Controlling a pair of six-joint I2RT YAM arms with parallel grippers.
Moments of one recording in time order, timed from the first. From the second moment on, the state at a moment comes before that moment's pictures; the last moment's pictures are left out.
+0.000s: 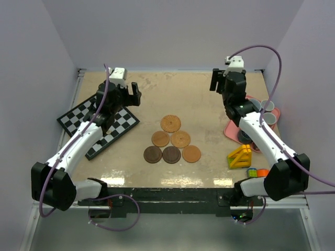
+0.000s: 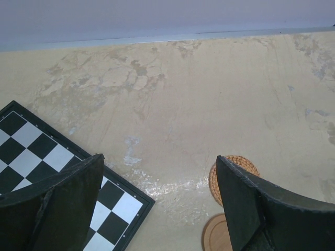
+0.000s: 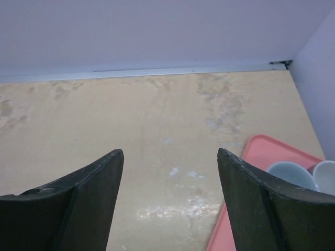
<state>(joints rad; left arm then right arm) -0.31 1.26 1.01 -0.04 -0.05 -0.17 0.34 1.37 1.18 -0.03 0.40 0.08</state>
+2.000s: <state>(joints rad) -0.47 1.26 1.01 -0.03 0.03 -0.21 0.00 1.70 1.02 -0.25 0.35 0.21</state>
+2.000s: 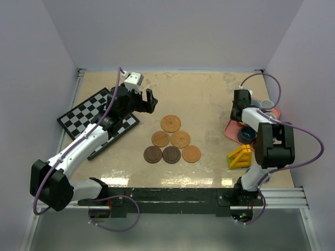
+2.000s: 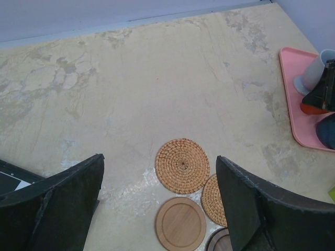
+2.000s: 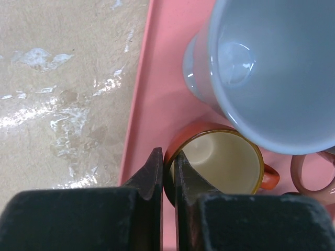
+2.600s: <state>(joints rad) -0.47 1.25 1.01 -0.04 0.02 -0.21 0.31 1.68 1.21 -0.33 0.31 0.10</state>
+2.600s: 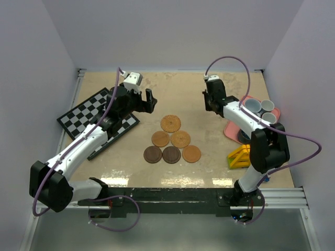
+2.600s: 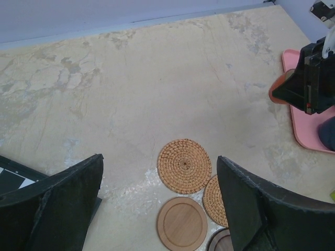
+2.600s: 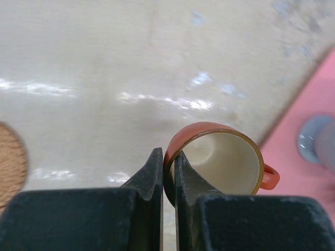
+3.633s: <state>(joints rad) -0.34 1.17 1.01 -0.05 -0.15 -0.20 0.71 1.98 1.51 -0.48 -0.04 -0.33</state>
